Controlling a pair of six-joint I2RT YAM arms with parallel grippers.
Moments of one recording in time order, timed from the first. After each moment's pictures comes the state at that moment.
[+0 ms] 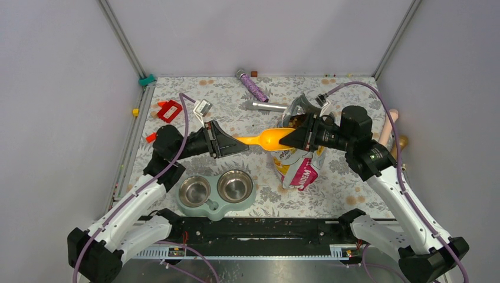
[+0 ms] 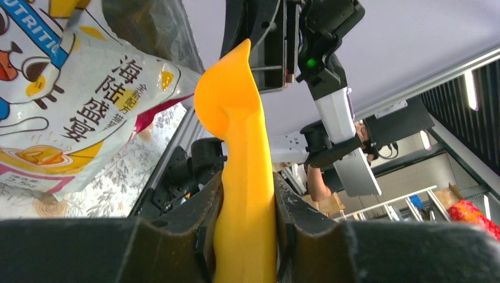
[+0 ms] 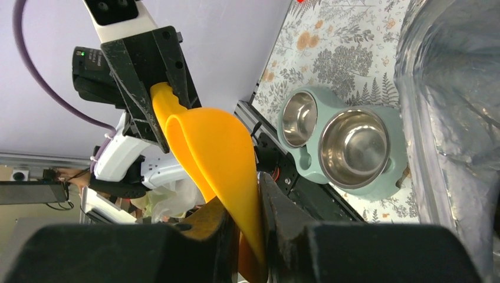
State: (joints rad) left arm -0.50 0.89 0.72 0.34 0.82 -1.12; right arm 0.45 0.94 1.03 -0.38 -0.66 0.87
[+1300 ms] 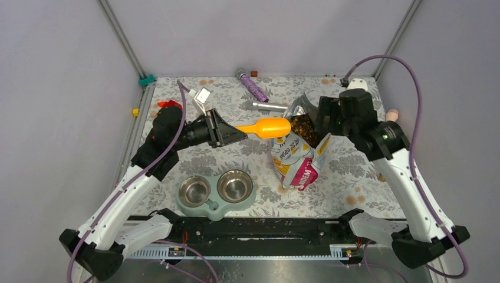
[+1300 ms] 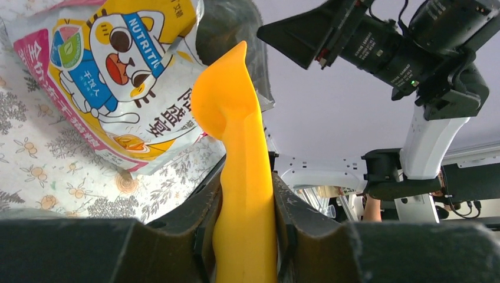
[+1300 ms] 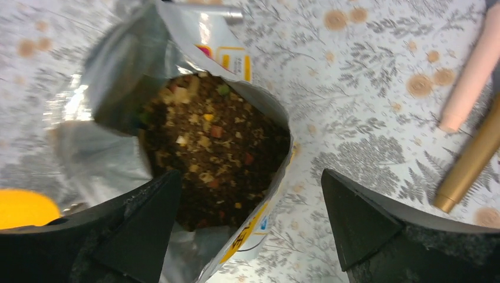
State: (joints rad) left arm -0.52 0.94 1.04 -0.25 0.60 -0.87; right arm 0.45 1.08 1.44 -0.98 0.31 0.38
